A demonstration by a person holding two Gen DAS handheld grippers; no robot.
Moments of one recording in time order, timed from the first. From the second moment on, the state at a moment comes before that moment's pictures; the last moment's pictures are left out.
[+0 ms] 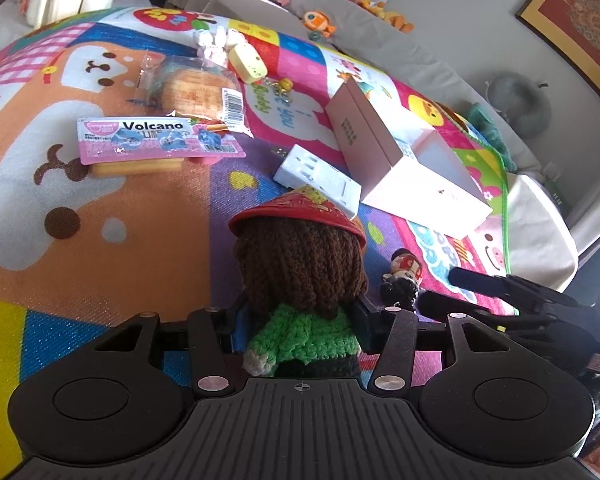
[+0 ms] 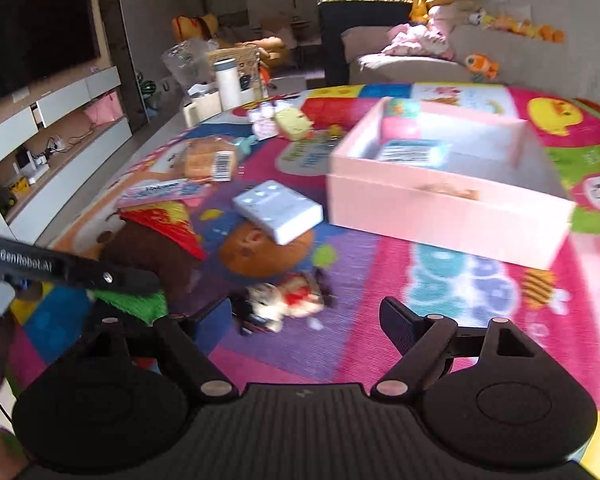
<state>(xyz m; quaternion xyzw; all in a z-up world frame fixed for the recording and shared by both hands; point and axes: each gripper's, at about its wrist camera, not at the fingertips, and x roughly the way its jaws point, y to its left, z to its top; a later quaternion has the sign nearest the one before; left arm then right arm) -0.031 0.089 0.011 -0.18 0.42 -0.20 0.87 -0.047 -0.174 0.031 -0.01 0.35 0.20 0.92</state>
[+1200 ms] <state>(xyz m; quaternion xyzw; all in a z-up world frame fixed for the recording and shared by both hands) -0.033 0.063 0.037 -0.12 0.41 -0.21 0.88 -0.050 -0.206 0.055 0.01 0.31 0.18 0.93</state>
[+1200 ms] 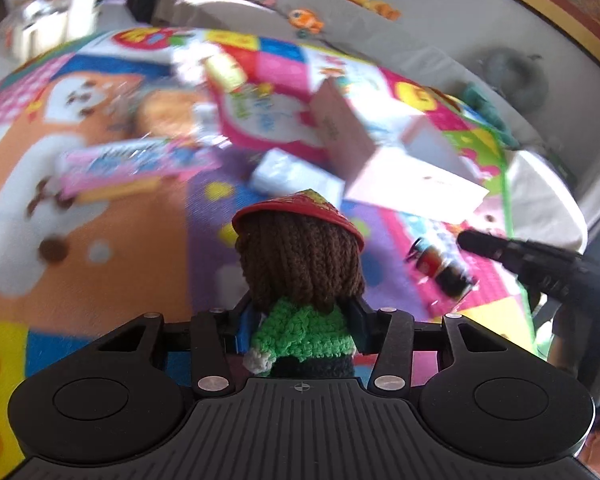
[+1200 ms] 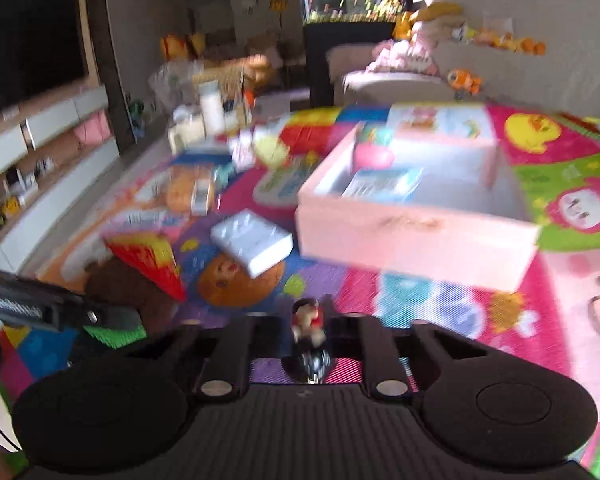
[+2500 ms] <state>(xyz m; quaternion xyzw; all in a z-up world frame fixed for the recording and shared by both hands) 0.123 -0.100 0.077 -0.04 0.38 -0.24 0.89 -0.074 -0.207 0.041 -0.04 0.29 0.22 0.93</state>
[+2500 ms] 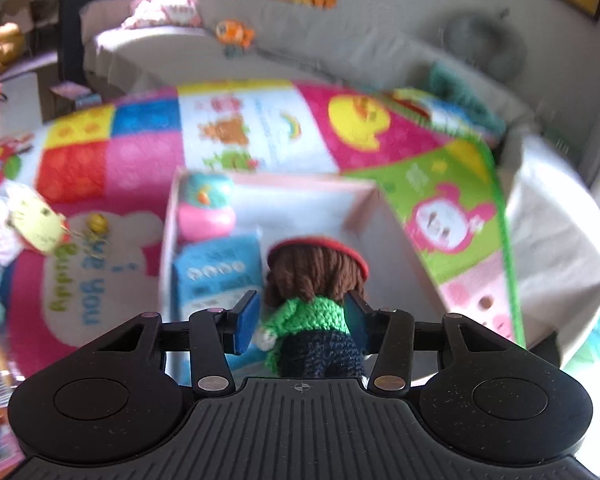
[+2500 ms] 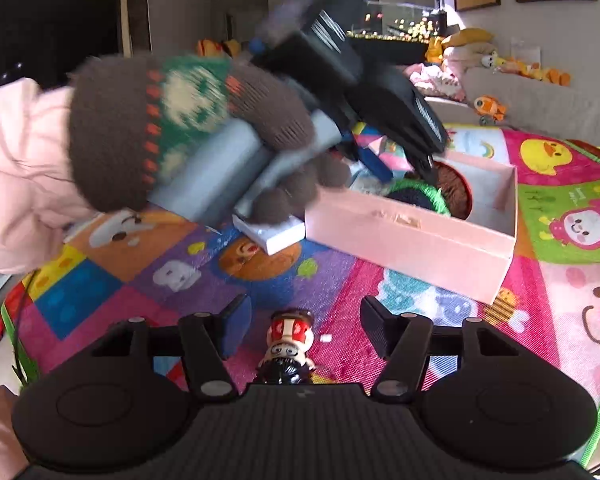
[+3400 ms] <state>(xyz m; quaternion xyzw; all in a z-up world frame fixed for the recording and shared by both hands) -0.019 0.119 0.036 -0.15 0.32 -0.17 0.92 0.105 -0.204 0.142 -0.16 0.23 0.10 0.96</state>
